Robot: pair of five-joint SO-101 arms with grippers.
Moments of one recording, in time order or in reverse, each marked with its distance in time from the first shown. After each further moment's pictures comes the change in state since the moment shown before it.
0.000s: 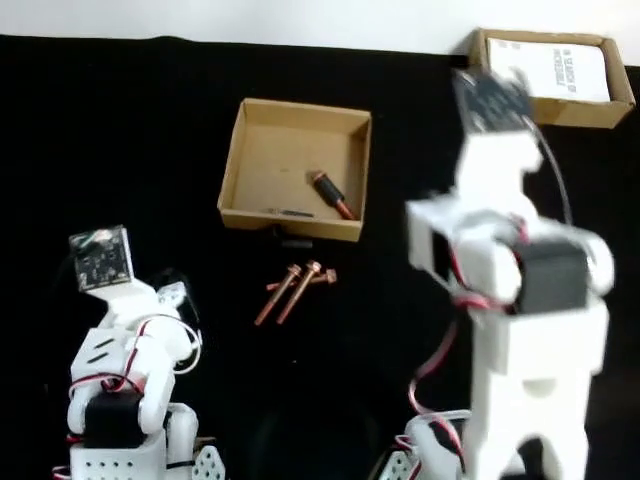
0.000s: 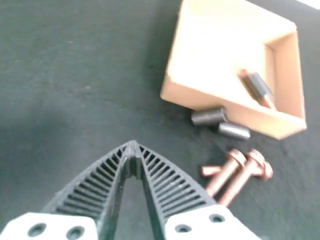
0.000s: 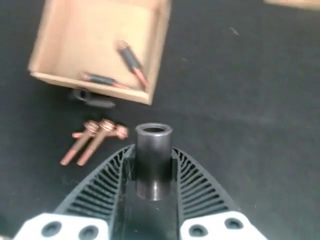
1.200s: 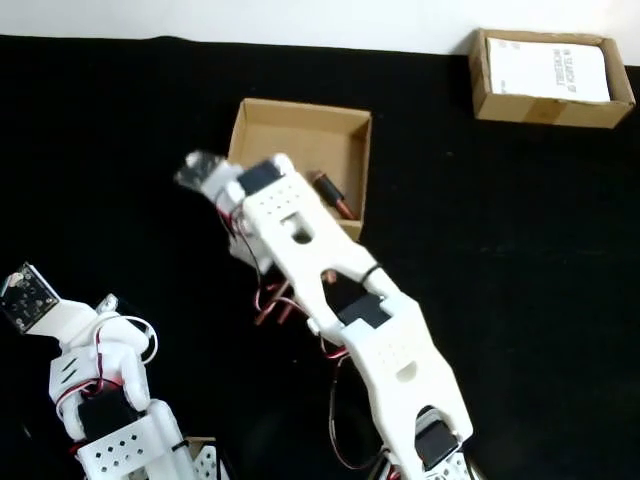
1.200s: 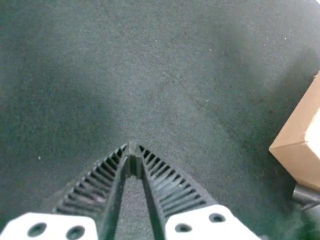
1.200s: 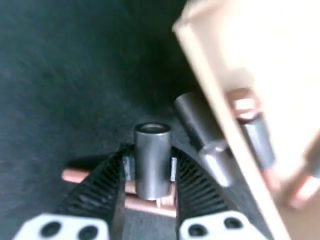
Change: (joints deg) left arm -26.6 -5.6 19.1 -11.5 7.6; right arm -31.0 76.7 -37.6 -9.2 22.8
